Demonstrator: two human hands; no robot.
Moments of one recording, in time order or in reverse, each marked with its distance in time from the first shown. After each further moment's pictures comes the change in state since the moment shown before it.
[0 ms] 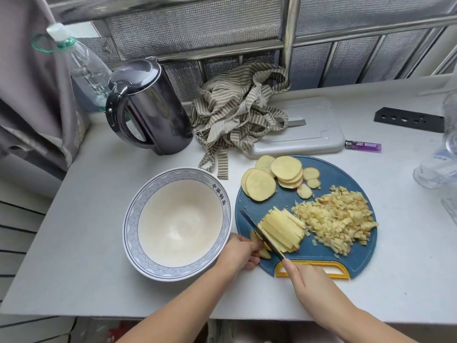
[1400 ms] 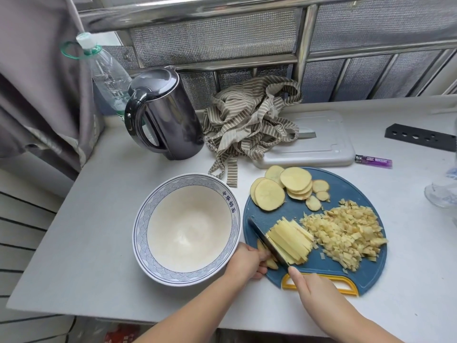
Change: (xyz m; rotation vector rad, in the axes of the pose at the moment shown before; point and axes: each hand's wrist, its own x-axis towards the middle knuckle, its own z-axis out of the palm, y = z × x) left_hand -0.009 0.002 0.001 0.010 0.021 0.025; right_hand 0.006 -0.015 -0.008 -0.059 -0.073 0.055
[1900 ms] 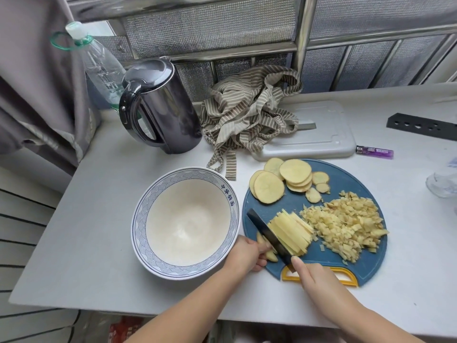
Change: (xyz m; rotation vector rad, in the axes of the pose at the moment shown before) left_hand 0.005 -0.002 0.001 0.033 0.057 0.004; right_hand 0.006 0.014 0.002 0.111 0.001 0.036
